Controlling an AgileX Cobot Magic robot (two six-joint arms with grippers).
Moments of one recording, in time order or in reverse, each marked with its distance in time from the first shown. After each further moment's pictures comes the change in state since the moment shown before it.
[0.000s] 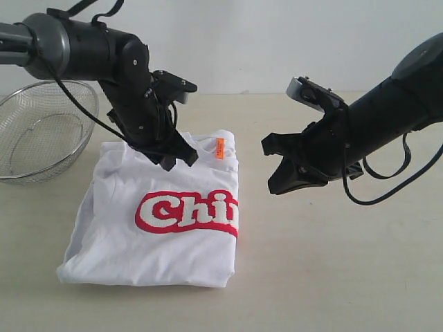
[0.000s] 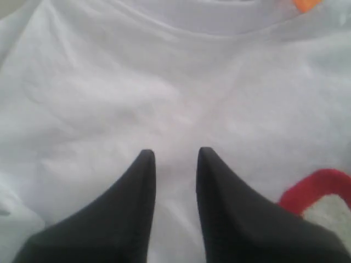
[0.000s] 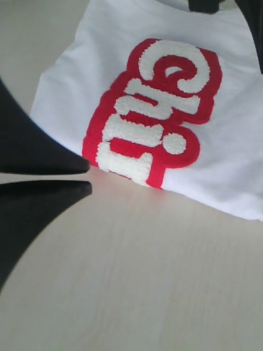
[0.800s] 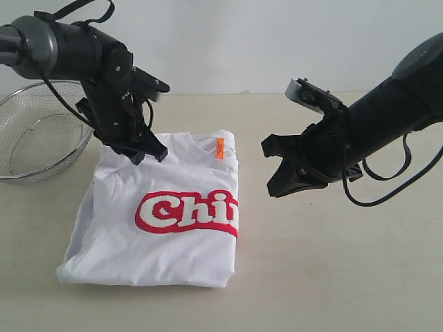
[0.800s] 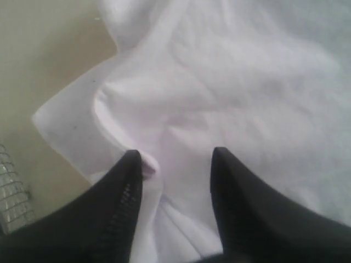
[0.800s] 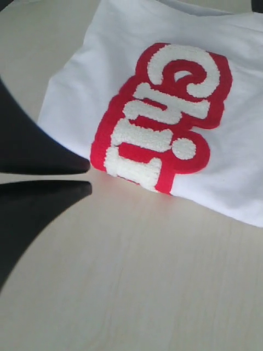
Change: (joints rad) left arm 0.062 0.011 0.000 0.229 0.021 -0.143; right arm 0.000 0.000 0.000 -0.002 0.024 0.000
